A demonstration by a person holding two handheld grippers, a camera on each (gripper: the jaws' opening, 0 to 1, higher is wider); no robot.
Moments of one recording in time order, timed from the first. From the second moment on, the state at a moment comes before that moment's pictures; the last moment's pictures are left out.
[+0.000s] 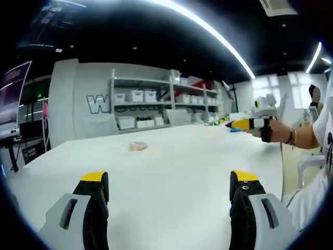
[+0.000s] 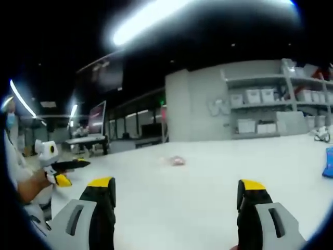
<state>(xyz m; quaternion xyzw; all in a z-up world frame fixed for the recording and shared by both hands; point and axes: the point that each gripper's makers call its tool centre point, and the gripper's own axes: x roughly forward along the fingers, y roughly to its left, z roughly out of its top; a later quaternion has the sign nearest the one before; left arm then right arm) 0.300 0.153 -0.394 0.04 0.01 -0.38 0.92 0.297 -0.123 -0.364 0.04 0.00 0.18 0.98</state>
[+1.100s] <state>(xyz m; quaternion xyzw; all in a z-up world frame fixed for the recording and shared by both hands) 0.303 0.157 -0.391 0.01 0.01 -0.38 0.93 0.246 -0.176 -0.348 0.09 -0.05 0.11 0.99</state>
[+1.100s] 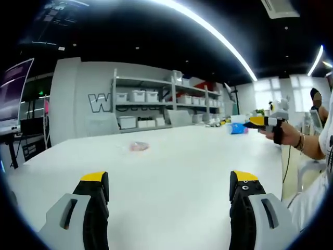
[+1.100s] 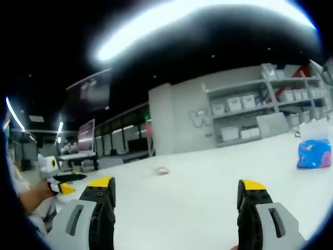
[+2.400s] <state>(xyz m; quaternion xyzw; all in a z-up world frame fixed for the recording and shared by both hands) 0.292 0.172 -0.367 0.04 0.02 -0.33 0.94 0.235 -0.181 -0.337 0.10 -0.05 0.09 0.99</state>
